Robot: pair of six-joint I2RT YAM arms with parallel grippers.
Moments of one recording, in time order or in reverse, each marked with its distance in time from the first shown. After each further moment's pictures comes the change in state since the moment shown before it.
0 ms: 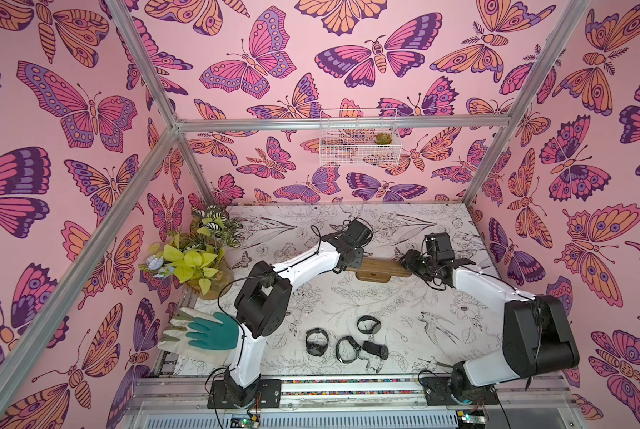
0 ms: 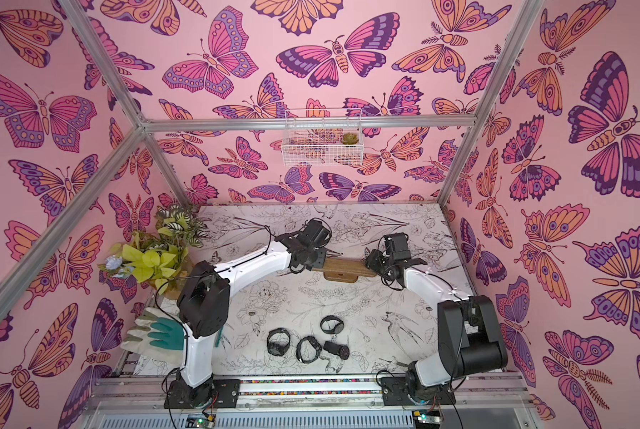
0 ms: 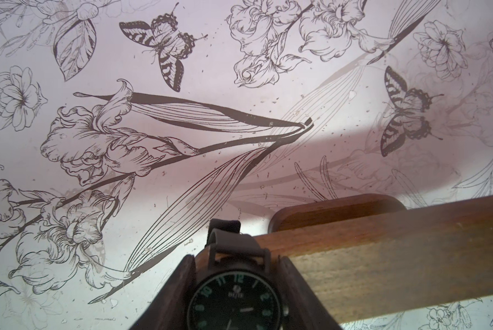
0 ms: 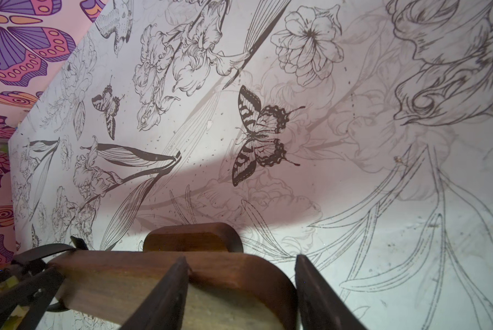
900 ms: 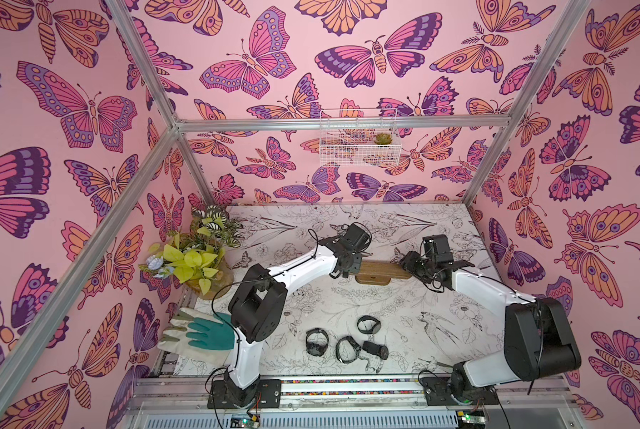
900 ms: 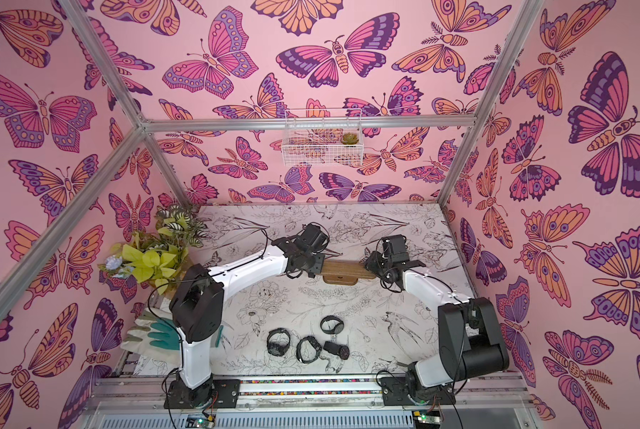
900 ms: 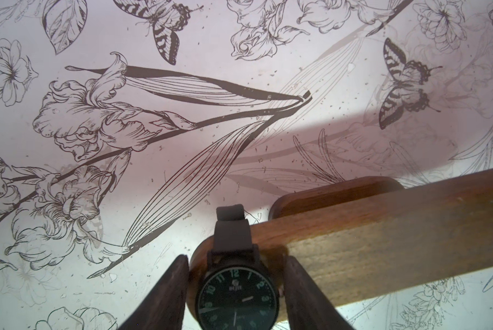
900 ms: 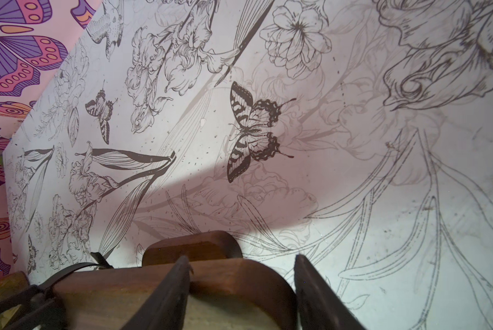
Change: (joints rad) left arm -0.014 -0.058 -0.078 -0.003 0.023 -0.011; right arm 0.019 -0.017 -0.017 -0.005 0.041 0.041
